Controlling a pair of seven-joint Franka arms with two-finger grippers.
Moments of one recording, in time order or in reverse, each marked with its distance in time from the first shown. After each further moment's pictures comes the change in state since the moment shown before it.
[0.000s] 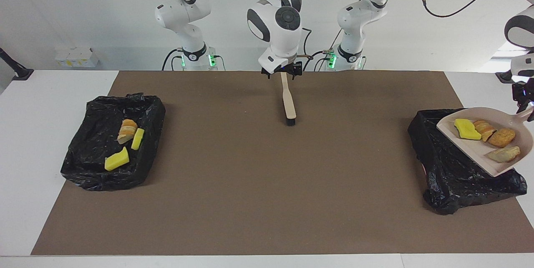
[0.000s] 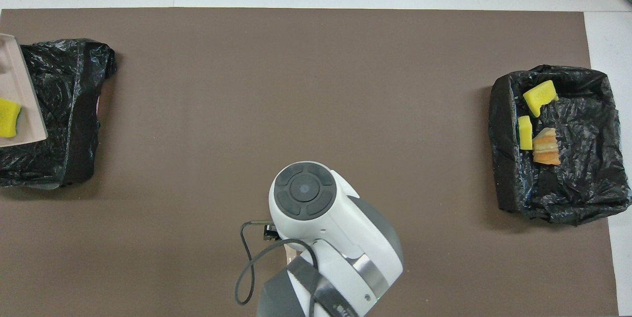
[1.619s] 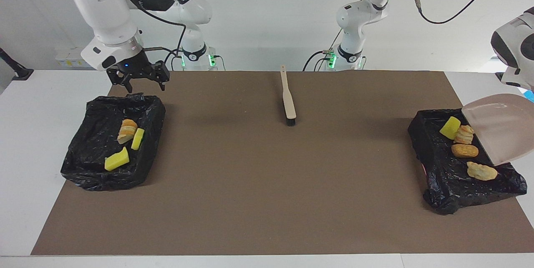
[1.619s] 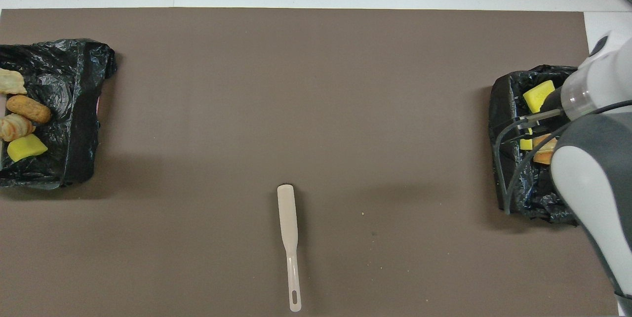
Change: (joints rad) left arm -0.130 0.016 -0.019 0.053 0.616 -0.154 -0.059; right arm -0.651 -0.131 -0.062 0.164 -0.226 -0.170 -0.834
